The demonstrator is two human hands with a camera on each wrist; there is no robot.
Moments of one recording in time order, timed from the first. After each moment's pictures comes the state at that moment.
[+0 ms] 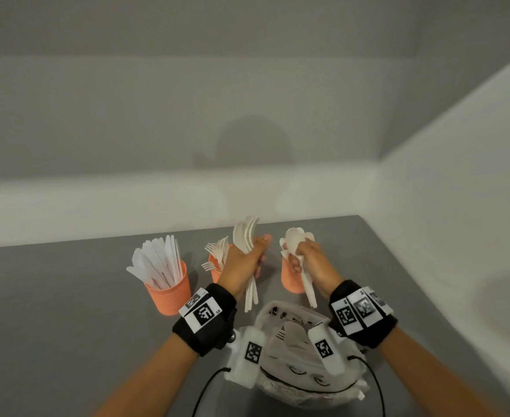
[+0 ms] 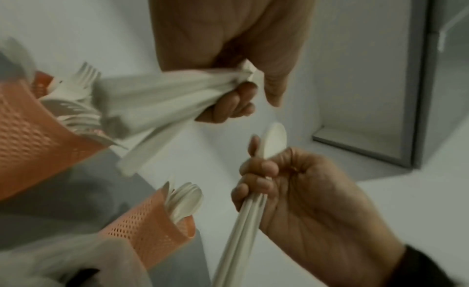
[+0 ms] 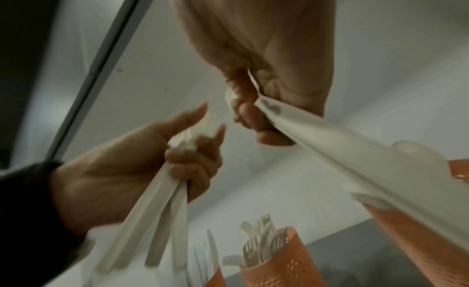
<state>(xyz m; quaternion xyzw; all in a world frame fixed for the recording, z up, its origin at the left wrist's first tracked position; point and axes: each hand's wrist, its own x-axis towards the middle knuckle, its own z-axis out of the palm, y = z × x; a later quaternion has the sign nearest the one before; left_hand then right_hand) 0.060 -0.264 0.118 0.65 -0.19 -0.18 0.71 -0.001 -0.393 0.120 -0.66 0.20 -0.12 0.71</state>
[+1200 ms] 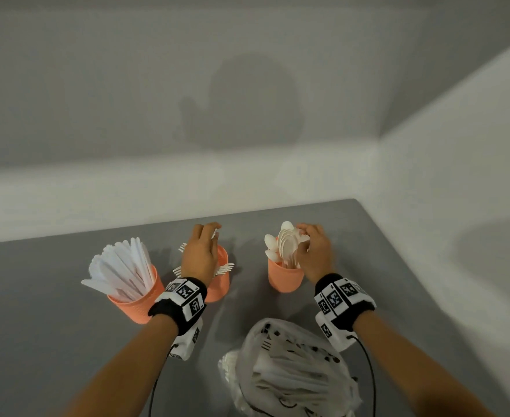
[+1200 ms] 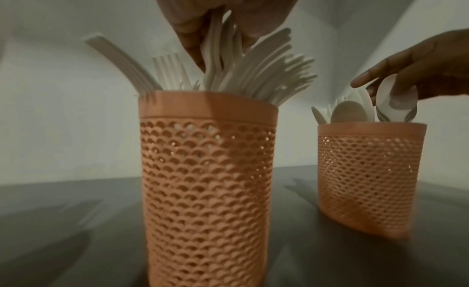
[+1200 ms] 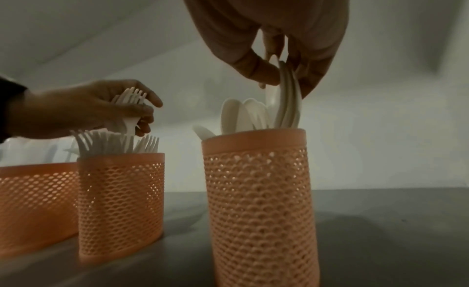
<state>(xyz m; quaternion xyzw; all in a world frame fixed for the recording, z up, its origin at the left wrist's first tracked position) 0.158 -0.276 0.044 0.88 -0.24 0.10 0.40 0.049 -0.472 0.050 -0.84 0.25 -0.25 0.40</state>
